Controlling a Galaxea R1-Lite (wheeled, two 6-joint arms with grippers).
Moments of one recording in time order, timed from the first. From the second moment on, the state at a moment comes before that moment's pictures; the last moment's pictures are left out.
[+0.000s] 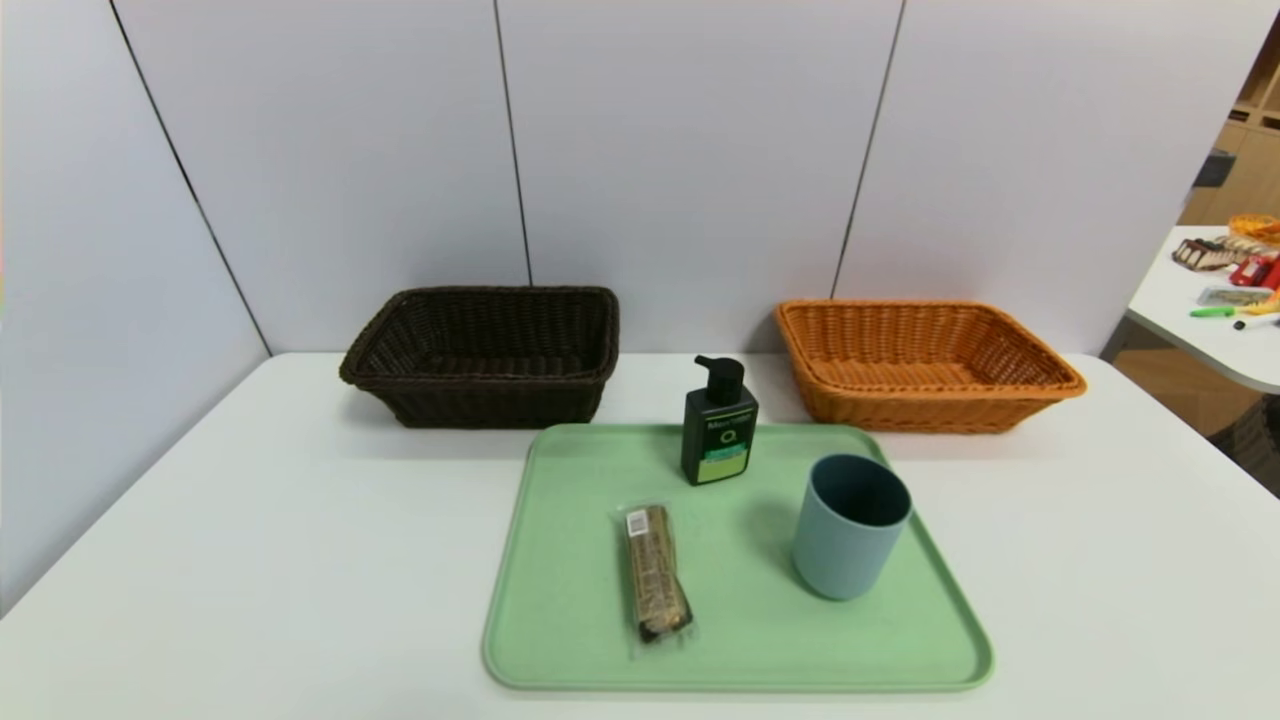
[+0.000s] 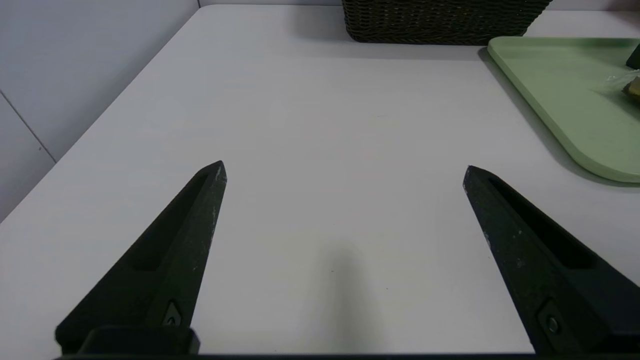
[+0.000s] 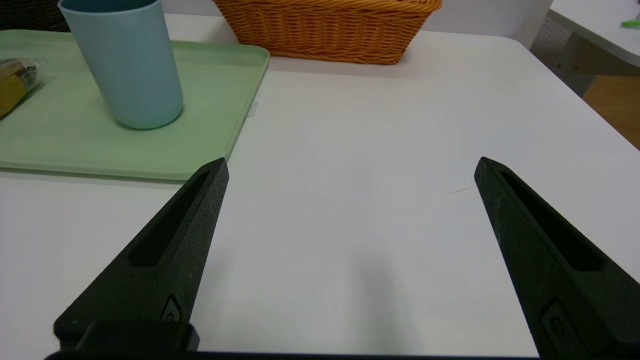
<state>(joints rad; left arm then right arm) 0.02 0.00 0.00 0.00 0.00 -0.03 0.00 0.00 0.00 0.01 0.02 -0.06</state>
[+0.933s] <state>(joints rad) 0.02 0.21 -0.49 0.18 -0.03 -0.05 0.00 0.26 -0.77 0.37 0.05 -0.04</state>
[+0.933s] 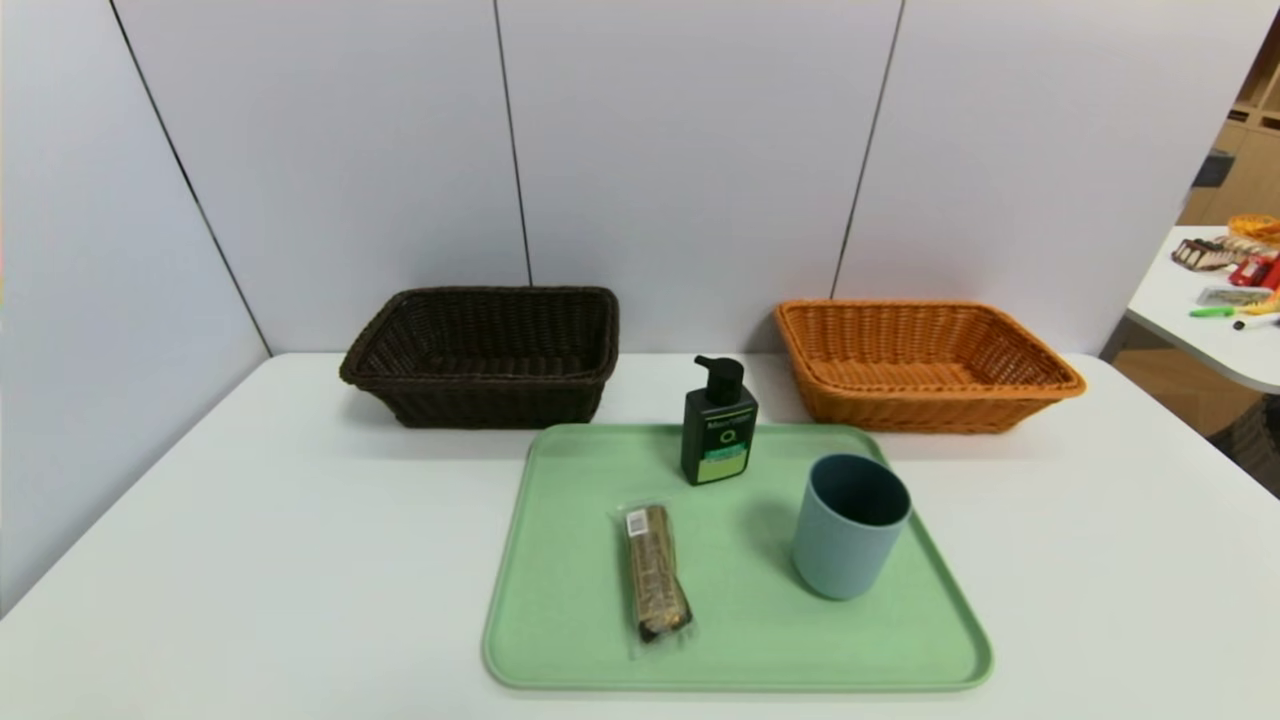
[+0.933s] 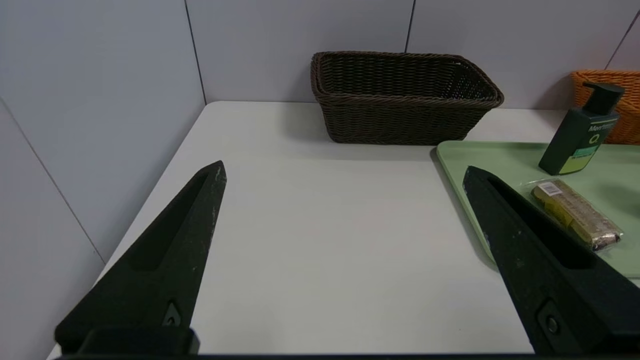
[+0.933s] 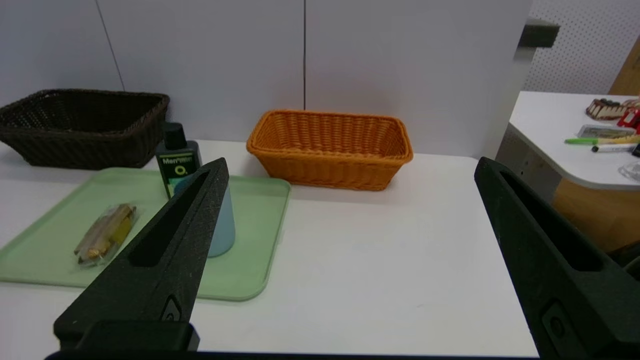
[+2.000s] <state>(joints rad) -0.09 1.06 -0.92 0.13 0.04 -0.08 0.38 1.43 -1.75 0.60 0.00 -0.04</state>
